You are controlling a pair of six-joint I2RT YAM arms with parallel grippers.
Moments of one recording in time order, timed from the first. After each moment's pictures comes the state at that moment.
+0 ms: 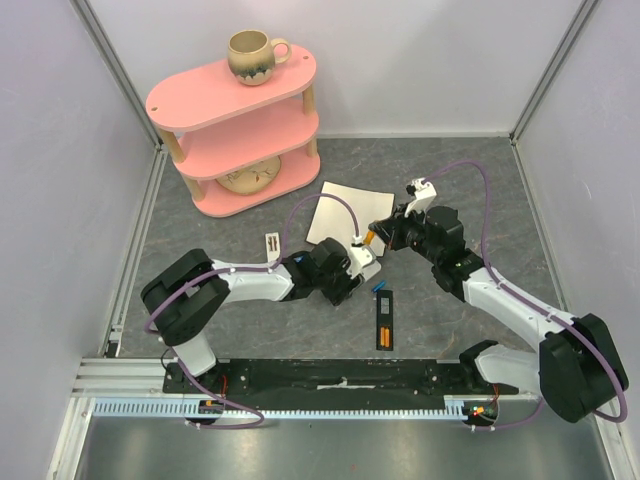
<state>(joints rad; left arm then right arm) -0.93 1.71 0.84 0.05 0.06 0.10 0.46 1.17 0.61 0.28 -0.18 0.35</state>
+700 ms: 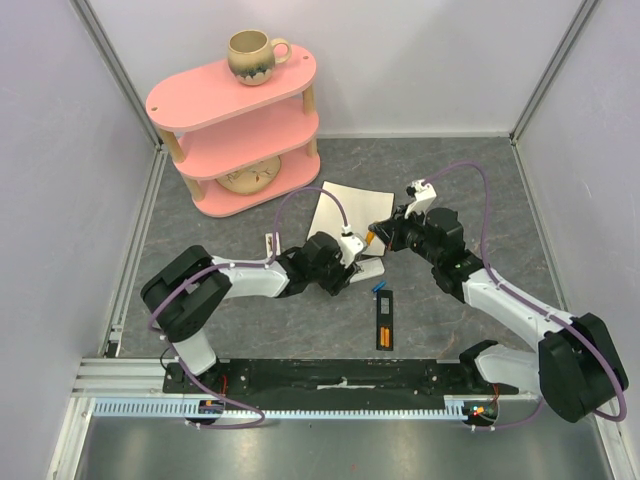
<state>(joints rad) -0.87 1.72 0.81 0.16 0.04 0.05 0.46 1.18 0.60 0.30 -0.19 0.35</state>
